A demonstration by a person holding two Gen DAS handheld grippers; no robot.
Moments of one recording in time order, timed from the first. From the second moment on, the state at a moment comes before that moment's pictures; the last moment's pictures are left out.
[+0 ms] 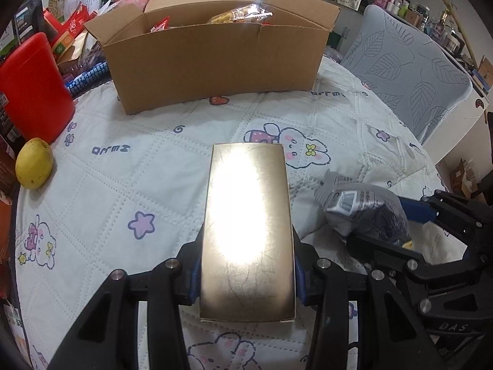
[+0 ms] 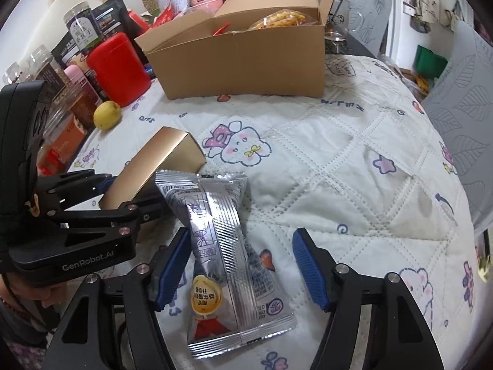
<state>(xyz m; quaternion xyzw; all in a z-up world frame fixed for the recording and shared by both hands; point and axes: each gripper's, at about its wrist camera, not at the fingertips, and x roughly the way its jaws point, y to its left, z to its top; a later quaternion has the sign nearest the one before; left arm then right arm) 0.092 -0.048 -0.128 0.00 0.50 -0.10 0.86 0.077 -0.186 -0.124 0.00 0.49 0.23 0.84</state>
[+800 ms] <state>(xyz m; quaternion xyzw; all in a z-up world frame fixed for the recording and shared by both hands) 0.052 -0.034 -0.076 -0.02 0.45 -0.12 0.89 0.043 -0.190 -0.083 0.02 0.42 0.23 0.88</state>
